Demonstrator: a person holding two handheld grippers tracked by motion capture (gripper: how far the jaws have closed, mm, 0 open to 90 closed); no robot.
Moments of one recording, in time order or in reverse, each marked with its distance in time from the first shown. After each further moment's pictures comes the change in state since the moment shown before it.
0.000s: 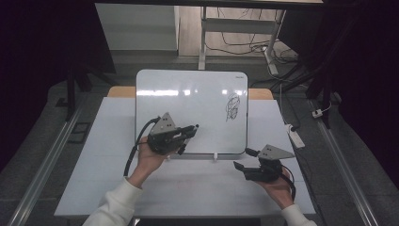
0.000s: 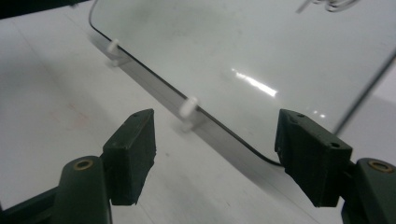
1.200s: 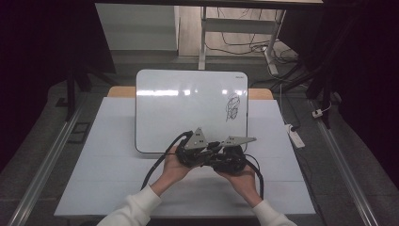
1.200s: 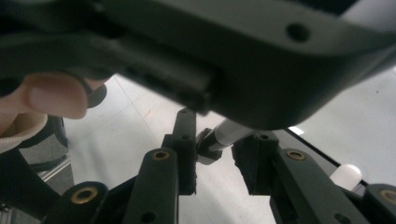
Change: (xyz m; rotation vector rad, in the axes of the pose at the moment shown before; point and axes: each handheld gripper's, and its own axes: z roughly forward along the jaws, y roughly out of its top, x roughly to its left) left arm -0.042 -0.003 0.056 0.066 -0.078 0.092; right arm 0.047 0.044 0.070 0.103 0.260 0.207
